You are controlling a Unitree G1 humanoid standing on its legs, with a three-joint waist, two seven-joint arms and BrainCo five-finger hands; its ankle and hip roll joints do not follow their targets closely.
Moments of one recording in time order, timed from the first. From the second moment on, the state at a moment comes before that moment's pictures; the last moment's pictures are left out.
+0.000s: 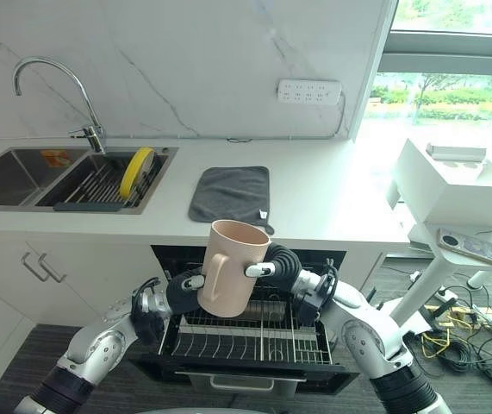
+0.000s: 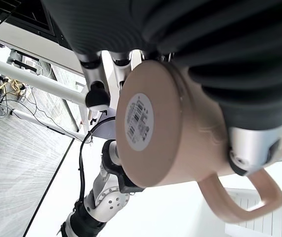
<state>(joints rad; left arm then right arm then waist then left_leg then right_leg) -0.06 0.43 -0.35 -0.05 -0.80 0.23 -0.79 -0.10 -0.52 0.27 -0.29 0.91 0.34 0.51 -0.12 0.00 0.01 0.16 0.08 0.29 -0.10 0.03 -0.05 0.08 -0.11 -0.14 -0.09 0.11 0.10</state>
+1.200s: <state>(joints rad) -0.05 0.40 -0.34 -0.05 -0.80 0.20 -0.78 -0.10 -0.50 0.28 -0.29 0.90 0.26 0.51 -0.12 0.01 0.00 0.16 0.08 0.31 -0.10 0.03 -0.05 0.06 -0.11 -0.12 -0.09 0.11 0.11</state>
